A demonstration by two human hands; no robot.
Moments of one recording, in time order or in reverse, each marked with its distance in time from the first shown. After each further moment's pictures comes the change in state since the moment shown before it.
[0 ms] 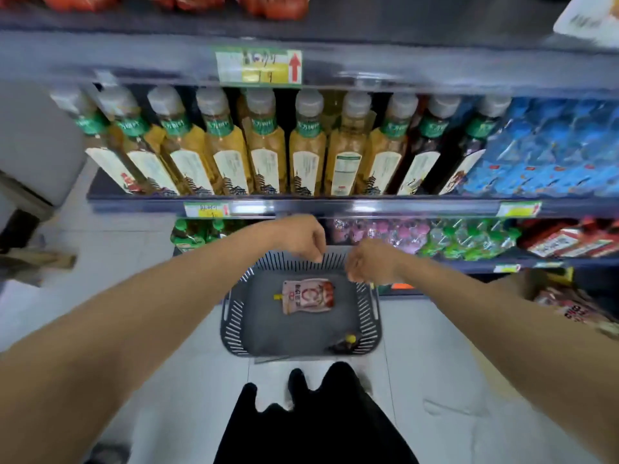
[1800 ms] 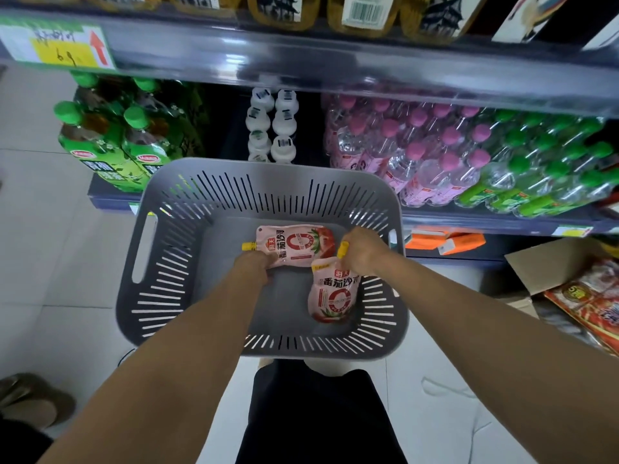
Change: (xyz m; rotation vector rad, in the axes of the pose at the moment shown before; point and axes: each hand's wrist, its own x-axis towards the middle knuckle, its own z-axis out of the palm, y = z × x) left_hand 0.213 -0.197 0.271 -1.408 0.477 -0.903; right_hand 0.183 0.111 0.168 0.069 0.035 0.189
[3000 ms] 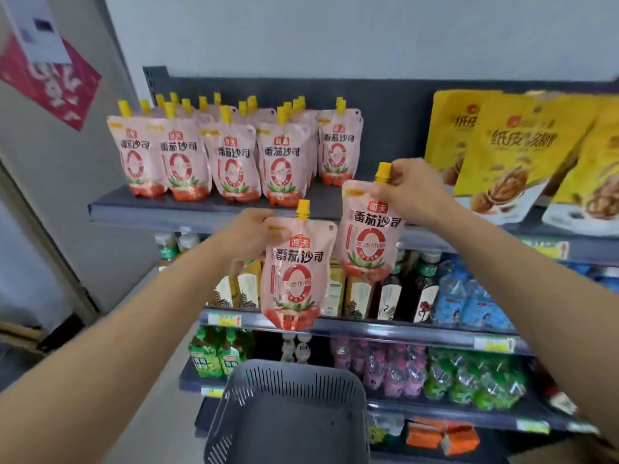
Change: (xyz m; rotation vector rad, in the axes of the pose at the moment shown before) left_hand -0.558 0.232 -0.148 0.351 -0.085 1.154; right_hand -0.371 -0.113 -0.389 0.289 1.012 -0.492
